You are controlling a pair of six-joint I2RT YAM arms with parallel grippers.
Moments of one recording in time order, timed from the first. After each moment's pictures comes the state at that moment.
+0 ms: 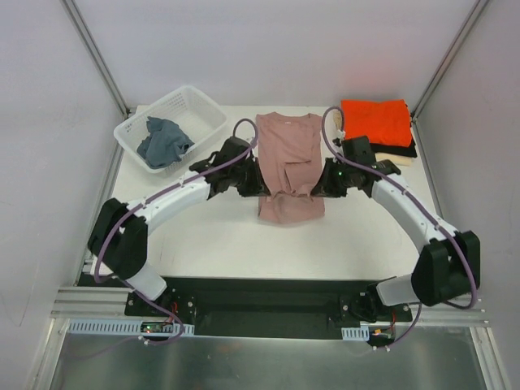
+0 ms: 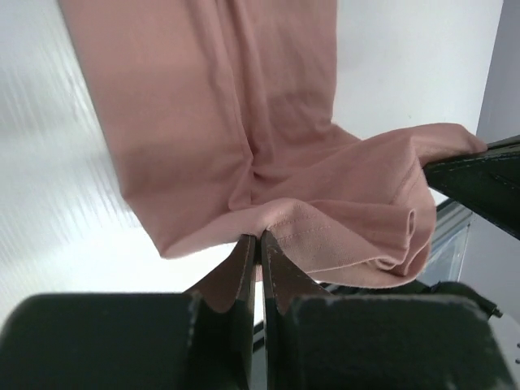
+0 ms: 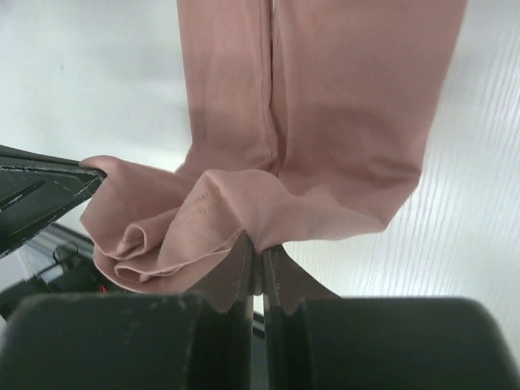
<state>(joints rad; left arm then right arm) -0.66 1.56 1.15 -0.38 0.24 -0.78 0.35 1.37 1.09 -0.67 -0.31 0.52</state>
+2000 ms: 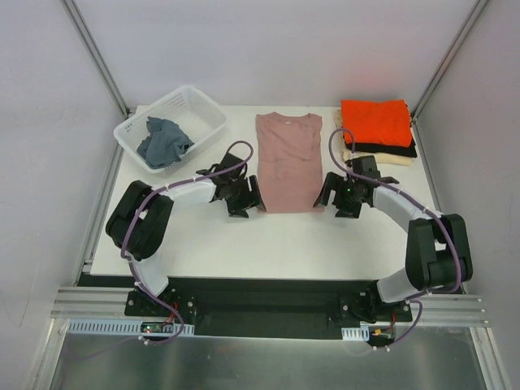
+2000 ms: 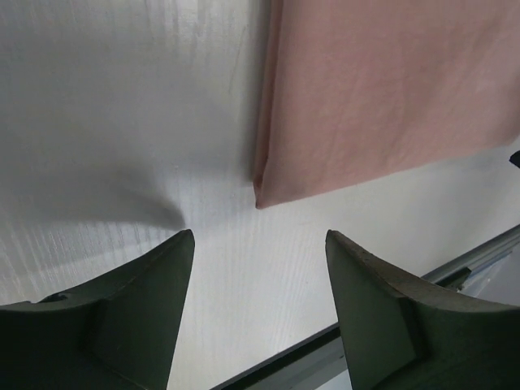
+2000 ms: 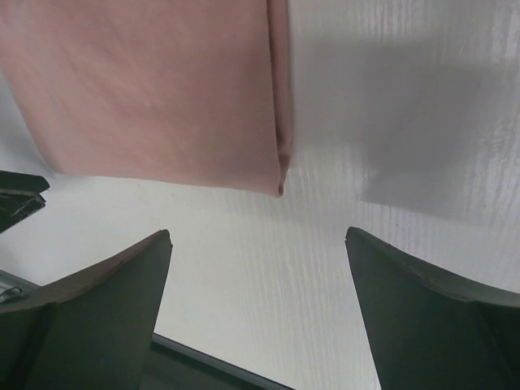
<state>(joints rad) -0.55 1.75 1.05 -0.34 0.32 -0.81 0.20 1.47 0.87 -0.46 -0.30 0.46</state>
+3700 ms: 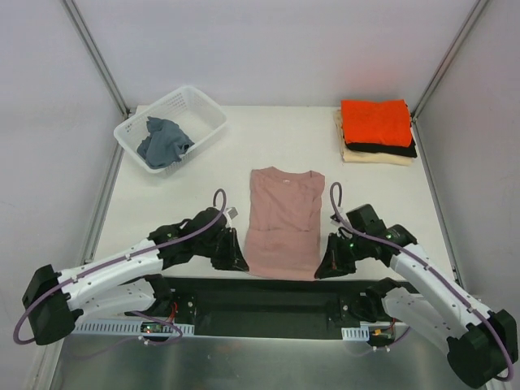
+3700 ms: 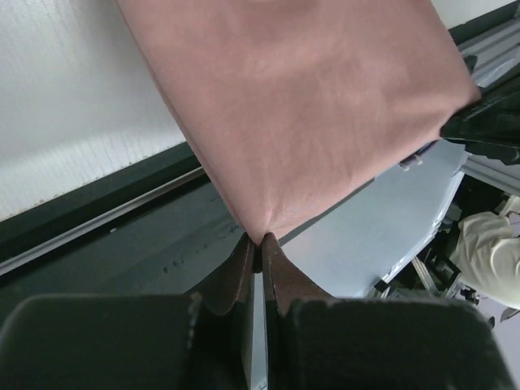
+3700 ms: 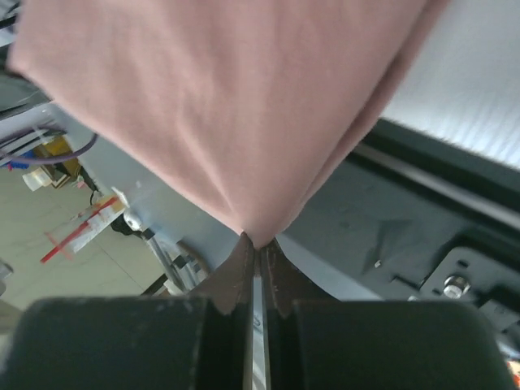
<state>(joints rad) -0.93 0.95 0.58 -0.51 0.31 -1.04 0.51 0.85 0.52 -0.87 -0.60 0.64</state>
